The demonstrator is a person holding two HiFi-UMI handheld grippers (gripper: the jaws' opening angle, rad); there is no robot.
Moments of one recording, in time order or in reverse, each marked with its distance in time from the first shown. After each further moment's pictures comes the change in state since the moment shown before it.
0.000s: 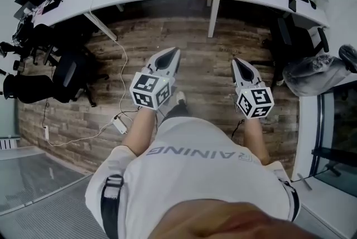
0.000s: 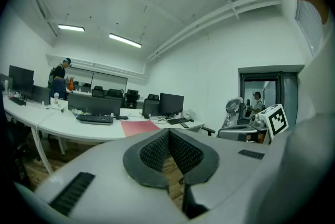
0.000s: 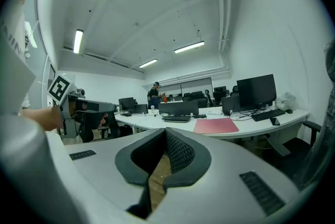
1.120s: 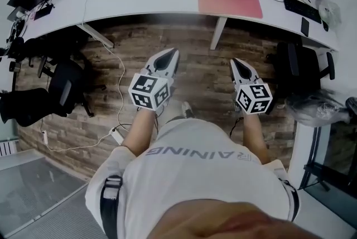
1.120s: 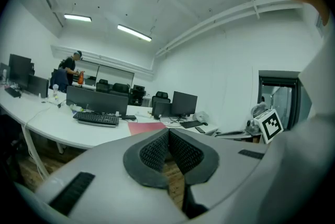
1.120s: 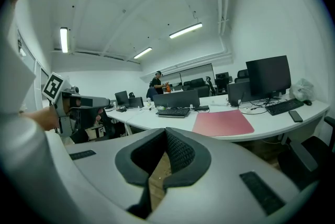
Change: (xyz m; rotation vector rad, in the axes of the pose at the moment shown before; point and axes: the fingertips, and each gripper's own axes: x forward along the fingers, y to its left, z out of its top) left arm 0.171 0.156 0.035 -0.073 0.034 0.032; right arm 0.225 -0.106 0.007 0.078 0.128 0.027
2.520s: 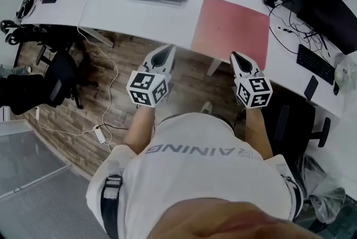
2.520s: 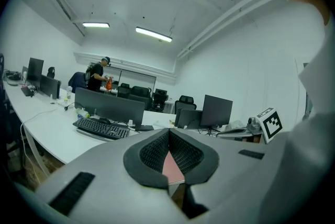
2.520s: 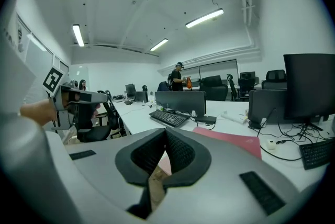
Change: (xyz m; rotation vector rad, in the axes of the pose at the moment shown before) left arm 0.268 0.106 0.072 -0.074 -0.054 0.279; right arm 0.250 -0.222 0.105 -0.155 0.080 0.240
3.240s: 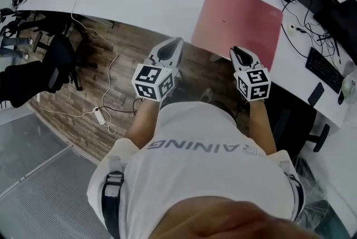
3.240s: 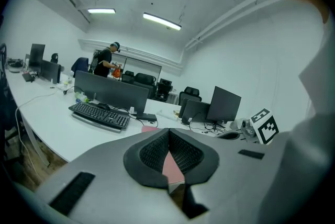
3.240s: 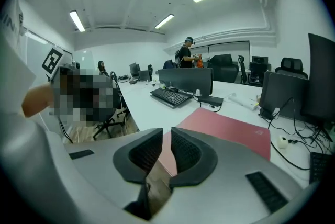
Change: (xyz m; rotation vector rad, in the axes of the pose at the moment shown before) left arm 0.083 0.027 -0.035 -0.081 0.108 0.032; right arm 0.081 -0.044 -0.054 -0.043 0.238 0.093
